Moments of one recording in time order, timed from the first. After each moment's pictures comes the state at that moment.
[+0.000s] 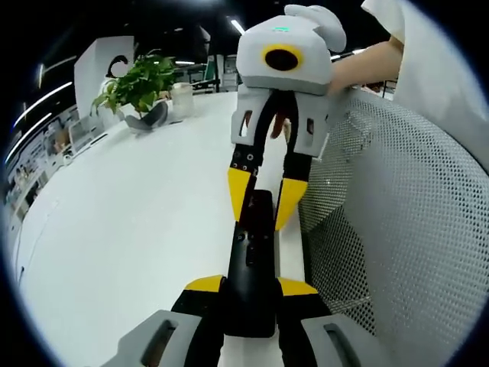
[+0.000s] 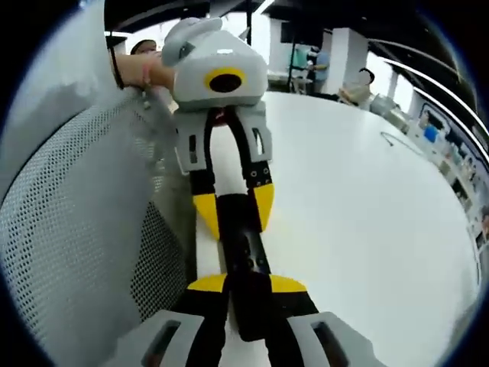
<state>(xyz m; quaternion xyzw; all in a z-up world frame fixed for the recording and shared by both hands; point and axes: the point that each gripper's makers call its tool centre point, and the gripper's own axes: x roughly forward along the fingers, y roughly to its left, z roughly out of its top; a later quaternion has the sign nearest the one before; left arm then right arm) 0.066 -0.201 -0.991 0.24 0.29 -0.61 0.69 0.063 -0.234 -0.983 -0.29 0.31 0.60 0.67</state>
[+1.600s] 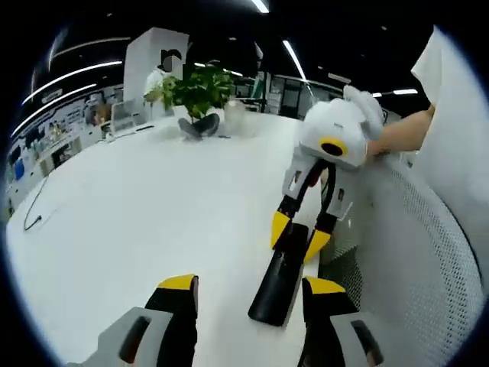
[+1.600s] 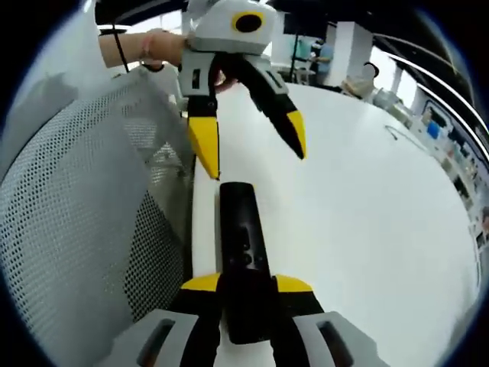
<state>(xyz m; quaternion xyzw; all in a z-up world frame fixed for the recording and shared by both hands) 0.103 -0.168 -0.928 0.09 0.28 -0.53 0.80 0.061 -0.234 -0.995 -0.30 0.33 0.60 0.67</state>
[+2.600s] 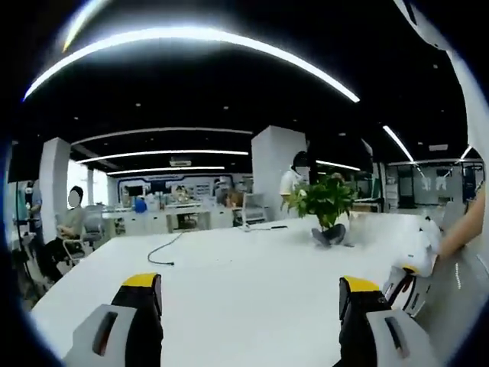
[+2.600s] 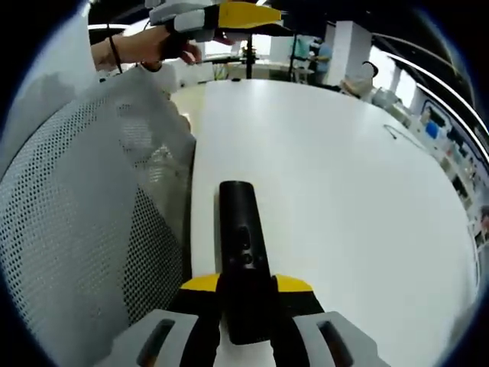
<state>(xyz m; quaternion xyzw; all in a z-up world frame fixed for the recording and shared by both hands) 0.143 -0.060 -0.814 0.03 0.01 -0.20 0.98 0.061 -0.233 -0.995 -0.30 0.33 0.59 0.67</state>
